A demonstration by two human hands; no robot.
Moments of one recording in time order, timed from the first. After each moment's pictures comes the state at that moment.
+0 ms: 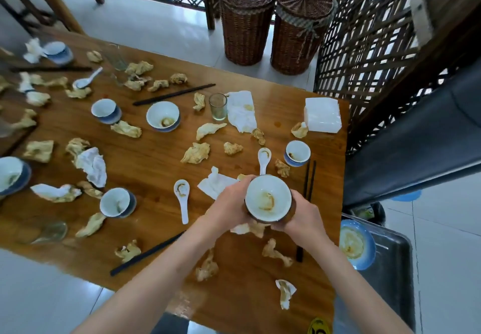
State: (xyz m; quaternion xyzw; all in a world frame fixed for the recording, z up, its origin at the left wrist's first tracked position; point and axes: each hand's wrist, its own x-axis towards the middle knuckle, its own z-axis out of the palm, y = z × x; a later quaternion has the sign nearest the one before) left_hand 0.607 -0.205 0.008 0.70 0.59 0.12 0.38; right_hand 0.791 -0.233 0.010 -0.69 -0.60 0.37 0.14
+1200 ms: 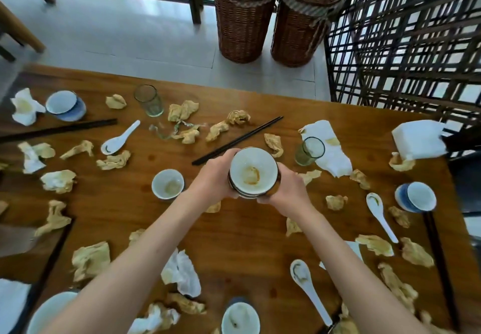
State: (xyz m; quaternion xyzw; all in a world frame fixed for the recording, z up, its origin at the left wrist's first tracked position) left_hand 0.307 0.043 -0.006 0.74 0.54 0.09 0.39; right_hand 0.485 -0.008 -0.007 -0.73 -0.56 0.35 0.17
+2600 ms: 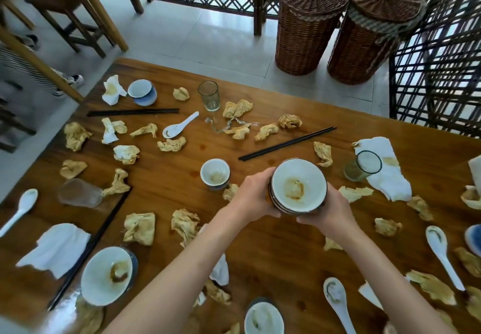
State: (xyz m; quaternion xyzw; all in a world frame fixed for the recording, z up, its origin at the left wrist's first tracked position) left_hand 0.301 -0.002 -0.011 0.67 0.59 0.14 0.43; right_hand 0.487 -0.025 -0.018 -0.69 -0.56 0.41 0.20
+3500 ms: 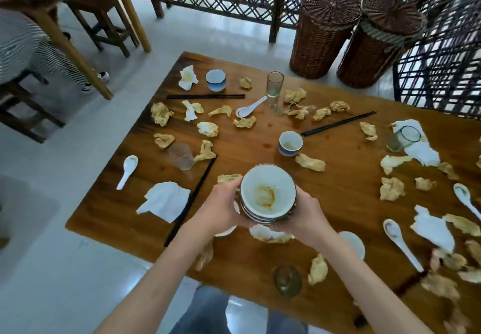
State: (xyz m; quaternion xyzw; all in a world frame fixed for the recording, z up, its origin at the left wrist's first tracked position) left_hand 0.055 -0.164 0.048 0.65 0.59 0.19 0.44; right_hand 0.259 -0.169 0.050 -0.63 -0.61 0.46 0.16
